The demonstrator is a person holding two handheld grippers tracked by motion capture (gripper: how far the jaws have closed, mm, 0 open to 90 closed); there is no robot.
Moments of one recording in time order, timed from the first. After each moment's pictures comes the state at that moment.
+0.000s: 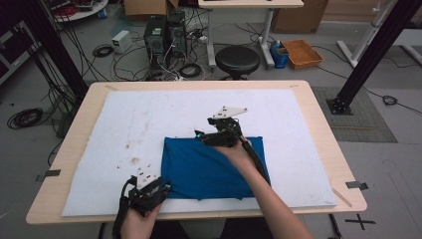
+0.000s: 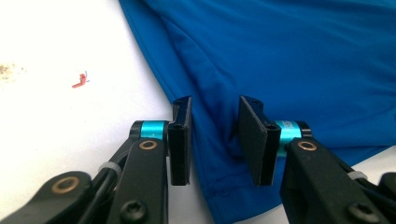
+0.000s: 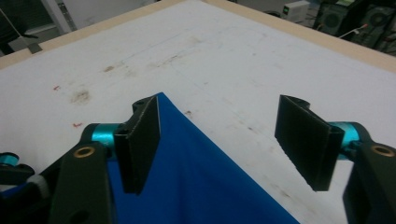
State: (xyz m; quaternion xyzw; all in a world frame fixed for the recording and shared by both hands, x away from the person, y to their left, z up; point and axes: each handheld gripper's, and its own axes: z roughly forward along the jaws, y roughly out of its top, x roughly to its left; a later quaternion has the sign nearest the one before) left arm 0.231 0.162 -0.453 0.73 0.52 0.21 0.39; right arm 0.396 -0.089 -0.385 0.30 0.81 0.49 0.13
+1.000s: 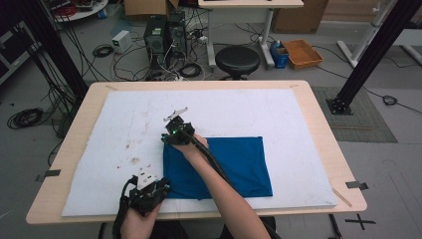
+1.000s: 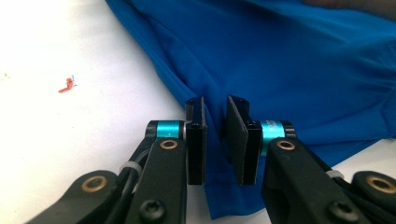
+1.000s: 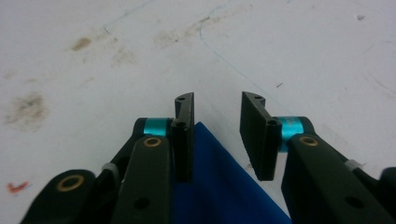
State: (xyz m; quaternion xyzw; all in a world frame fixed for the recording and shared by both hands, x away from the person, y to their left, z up) left arm 0.231 0.161 -0.453 0.74 0.50 0.20 0.40; right arm 0.437 0.046 -0.439 0.30 0.87 0.38 0.11
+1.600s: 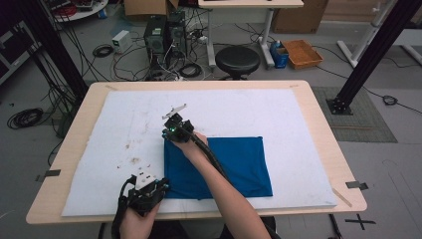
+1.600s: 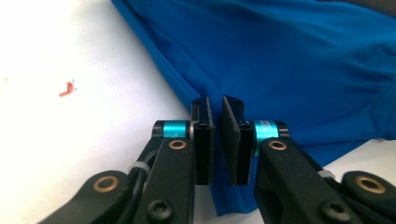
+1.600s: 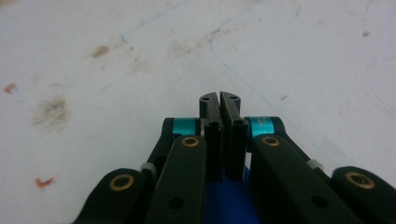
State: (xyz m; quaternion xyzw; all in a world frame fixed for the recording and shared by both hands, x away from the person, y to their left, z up) left arm 0.229 0.163 -0.445 0.74 0.49 0.20 0.42; right arm 0.438 0.041 -0.421 0.29 0.87 0.40 0.09
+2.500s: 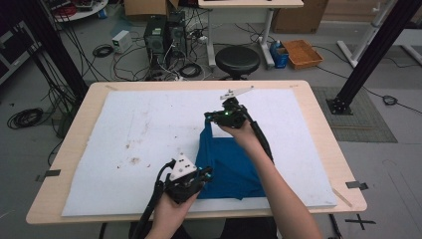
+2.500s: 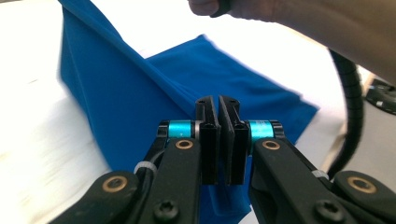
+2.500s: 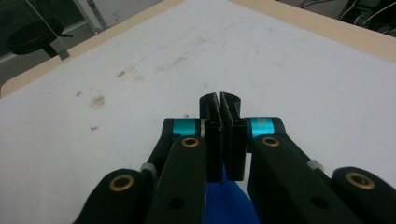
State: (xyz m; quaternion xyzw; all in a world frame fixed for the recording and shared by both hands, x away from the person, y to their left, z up) left arm 0.247 0.058 -0.392 0.77 0.34 0.14 0.51; right arm 0.439 -0.125 -0.355 0.30 0.82 0.48 0.05
